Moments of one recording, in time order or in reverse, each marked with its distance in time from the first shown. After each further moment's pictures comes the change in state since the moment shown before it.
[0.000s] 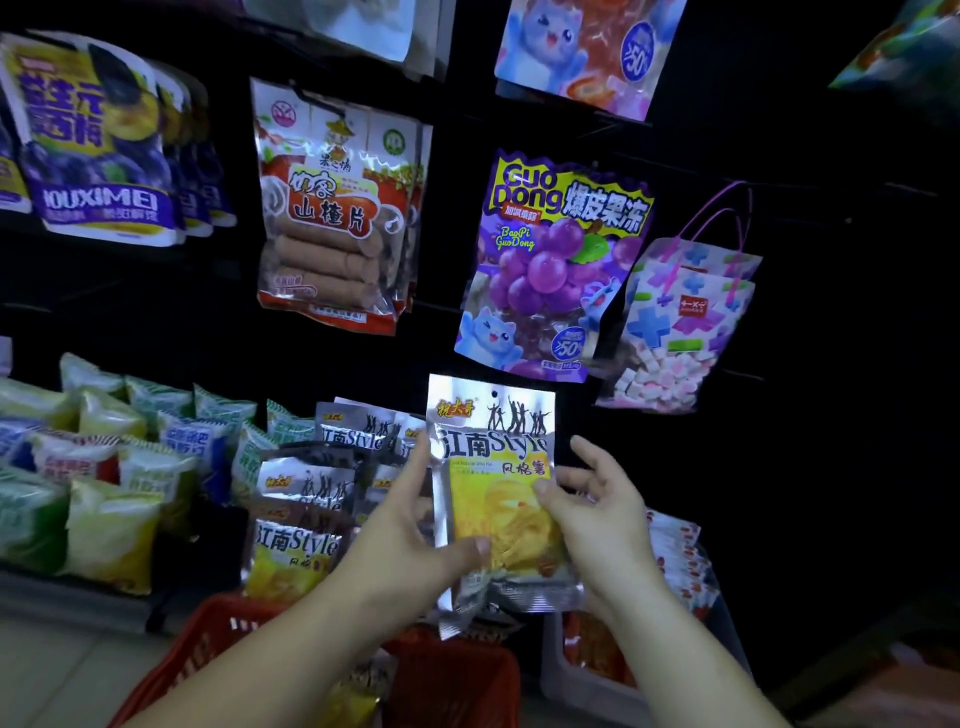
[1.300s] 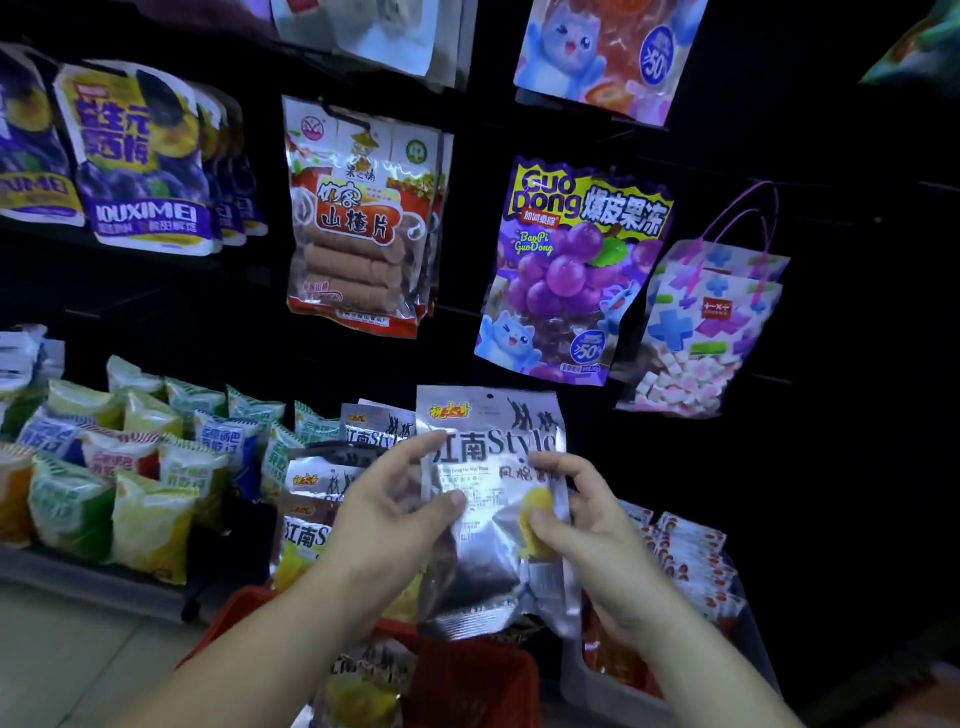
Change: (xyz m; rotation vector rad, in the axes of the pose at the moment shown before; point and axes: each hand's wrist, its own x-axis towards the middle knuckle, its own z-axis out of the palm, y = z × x) left_hand -0.004 0.002 -0.020 -0.086 0.178 0.060; right_hand -0.023 -0.011 -0.001 0.077 -0.411 0.002
